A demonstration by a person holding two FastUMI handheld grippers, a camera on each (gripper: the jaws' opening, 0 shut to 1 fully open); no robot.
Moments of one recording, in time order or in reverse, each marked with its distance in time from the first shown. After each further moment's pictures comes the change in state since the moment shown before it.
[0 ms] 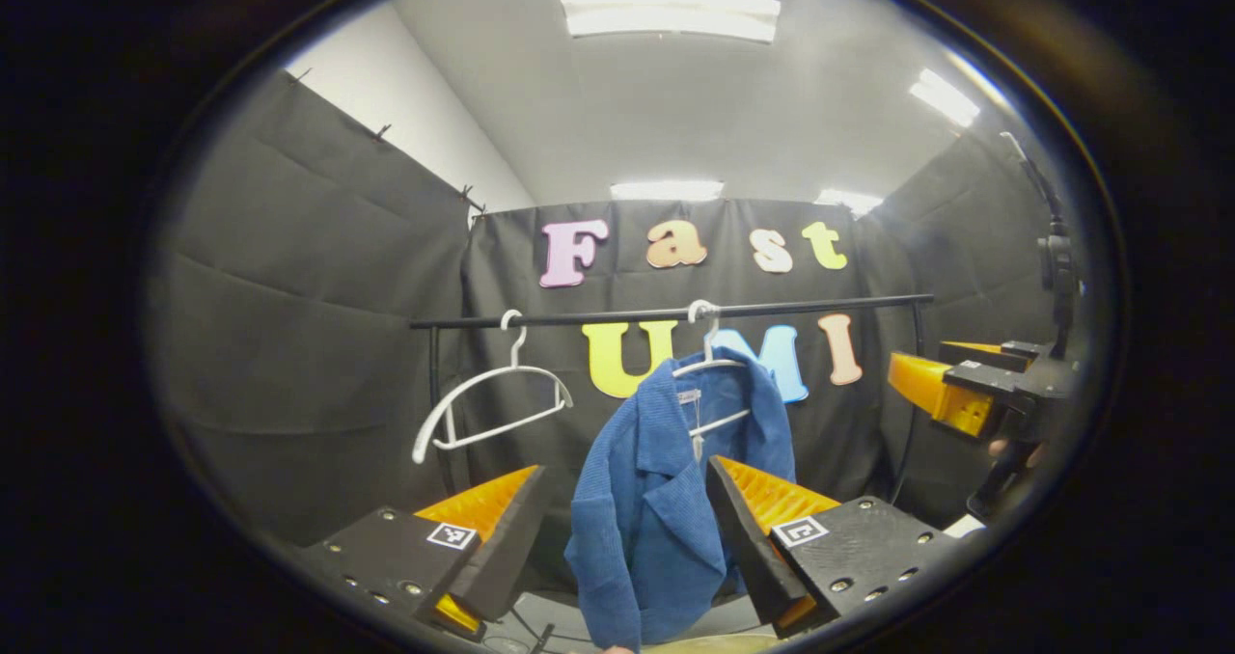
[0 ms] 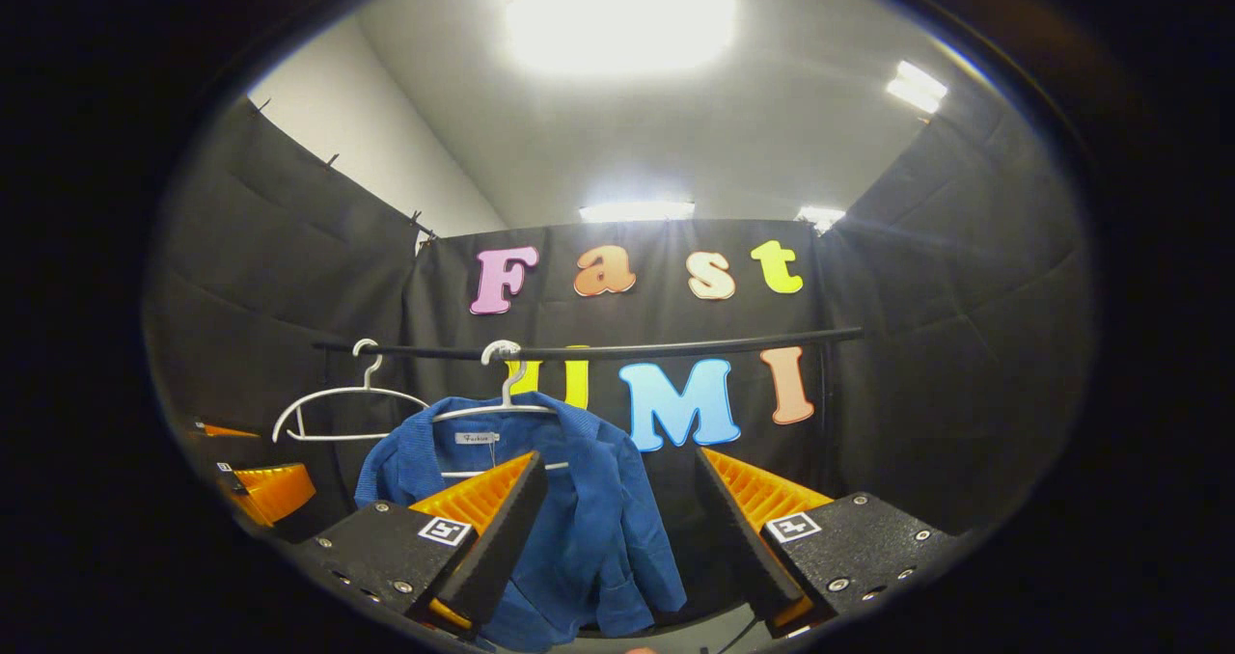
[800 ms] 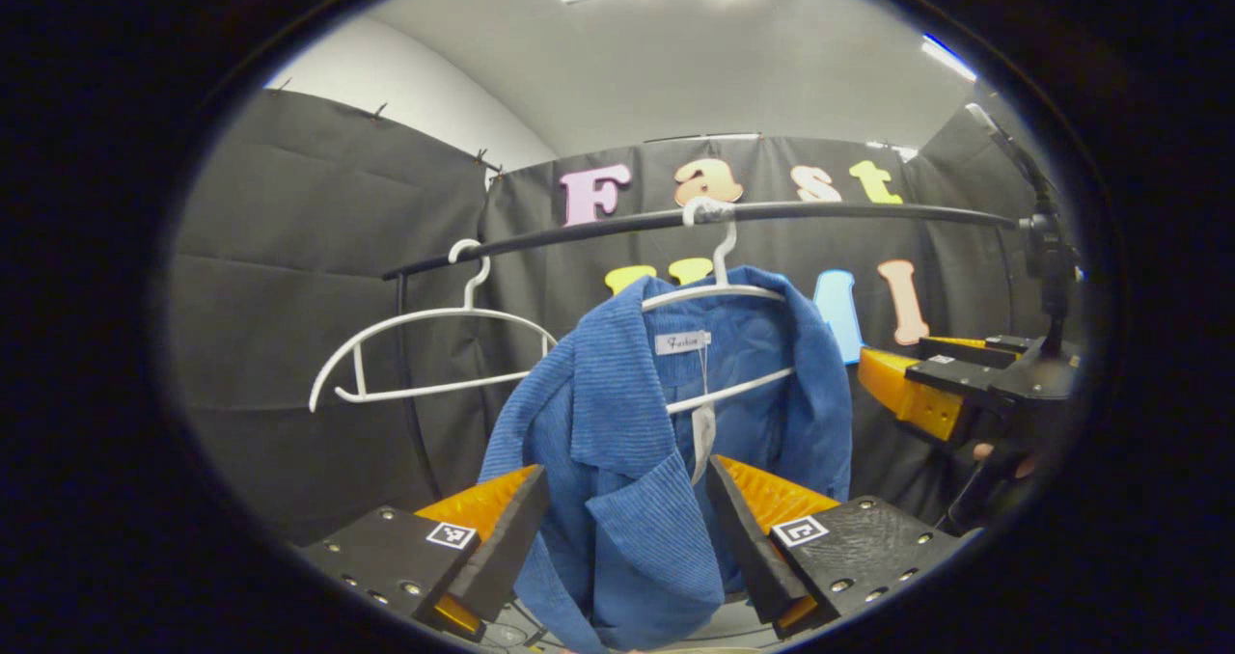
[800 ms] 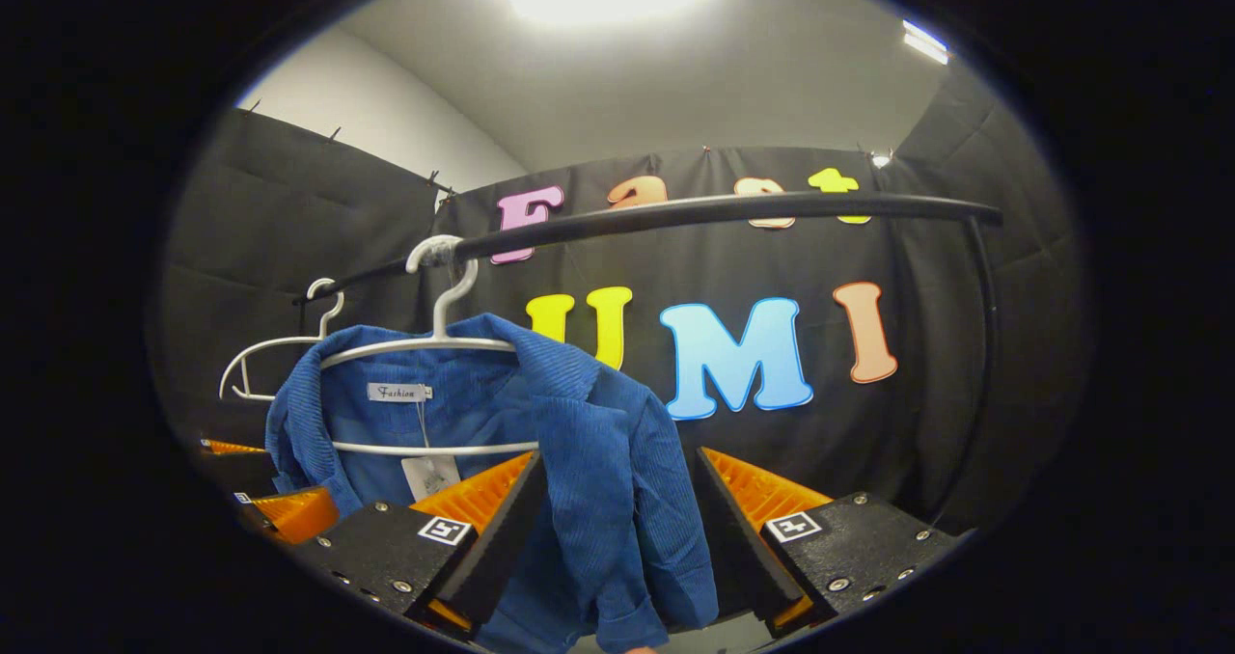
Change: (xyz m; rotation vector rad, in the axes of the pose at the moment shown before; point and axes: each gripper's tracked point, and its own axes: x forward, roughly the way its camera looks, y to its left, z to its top) left arm 0.134 -0.048 -0.089 0.048 0.141 0.182; right arm 0.157 -0.006 -0.096 0.047 0.125 0.175
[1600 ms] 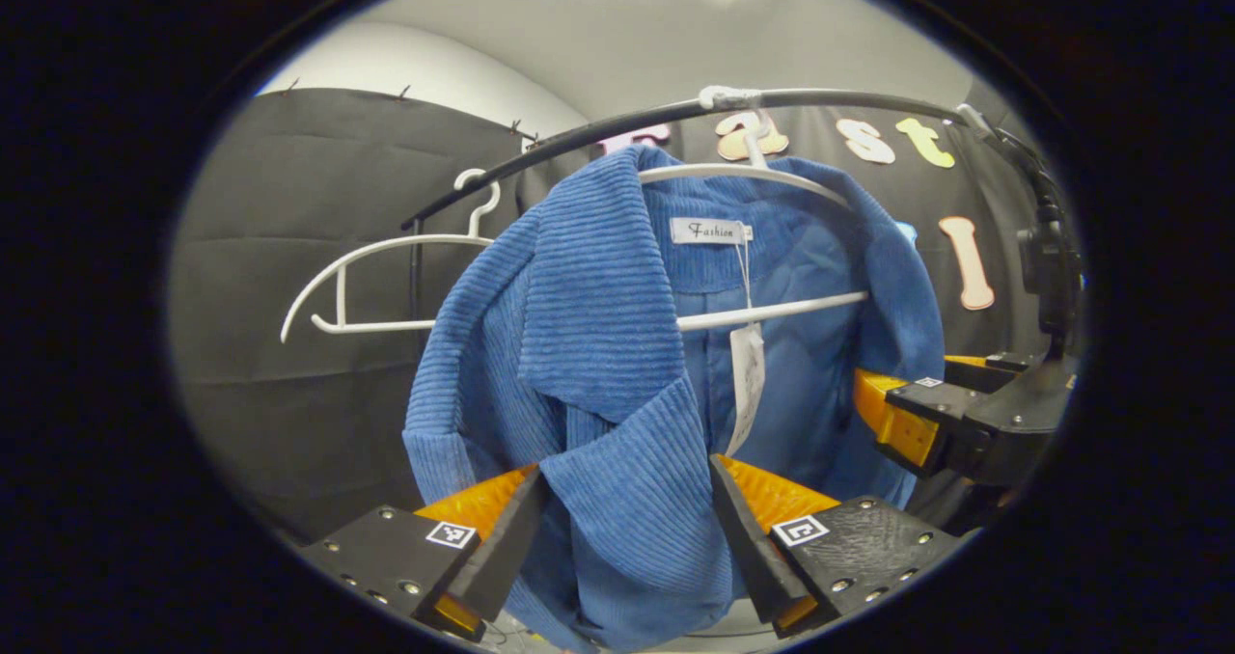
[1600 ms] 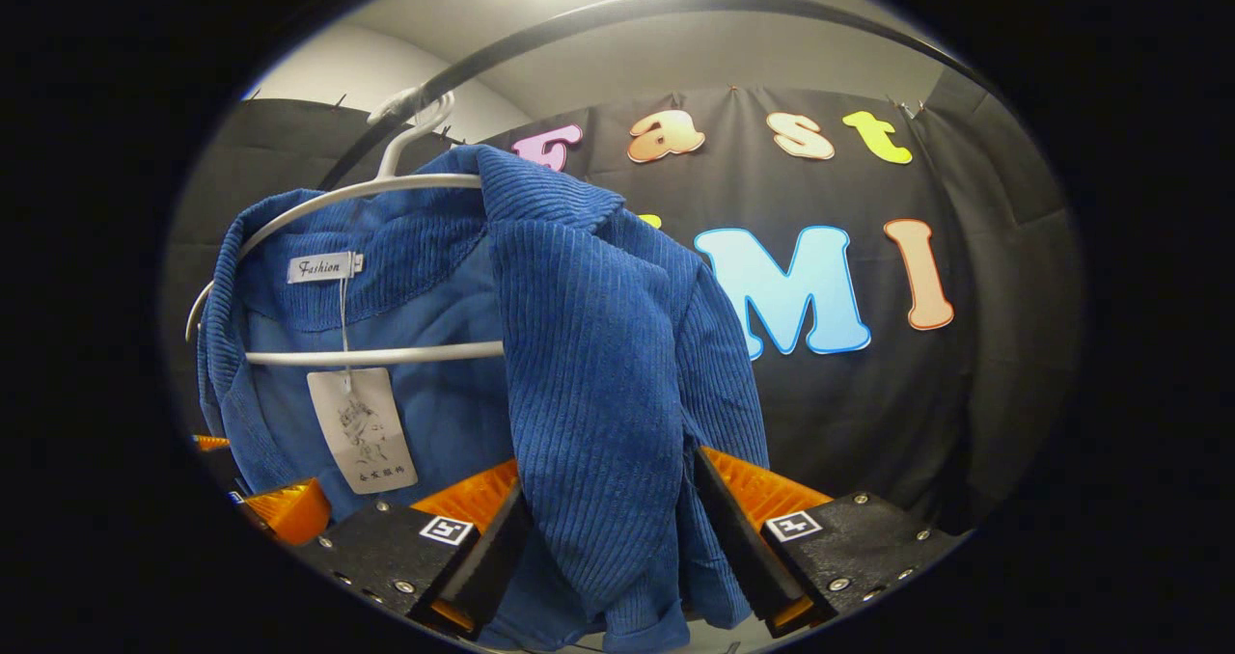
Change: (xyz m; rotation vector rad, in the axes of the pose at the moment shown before) left arm 0.047 0.000 -0.053 0.009 0.070 0.172; right arm 0.072 0.013 -0.090 -0.002 0.119 0.082
